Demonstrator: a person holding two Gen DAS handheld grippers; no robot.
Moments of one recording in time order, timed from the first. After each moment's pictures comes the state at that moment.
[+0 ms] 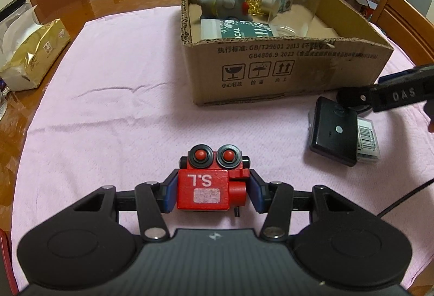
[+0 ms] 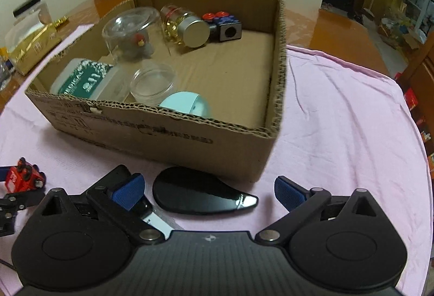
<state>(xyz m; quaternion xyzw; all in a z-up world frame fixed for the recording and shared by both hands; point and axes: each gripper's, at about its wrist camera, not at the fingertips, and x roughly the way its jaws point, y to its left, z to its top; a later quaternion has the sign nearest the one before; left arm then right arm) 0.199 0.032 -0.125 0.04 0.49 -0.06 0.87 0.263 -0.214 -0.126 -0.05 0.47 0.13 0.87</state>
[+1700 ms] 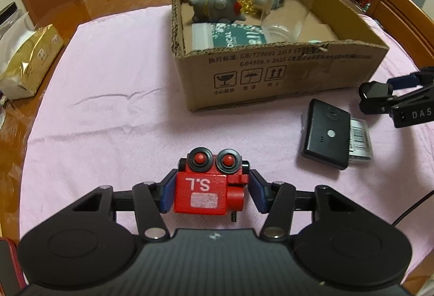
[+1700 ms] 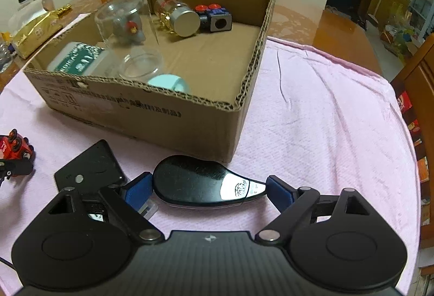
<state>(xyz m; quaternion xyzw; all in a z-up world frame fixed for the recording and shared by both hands) 0.207 0.026 -0.112 0.06 0.51 -0.08 0.86 0.239 -0.242 -0.120 -0.08 0.47 0.15 0.87</state>
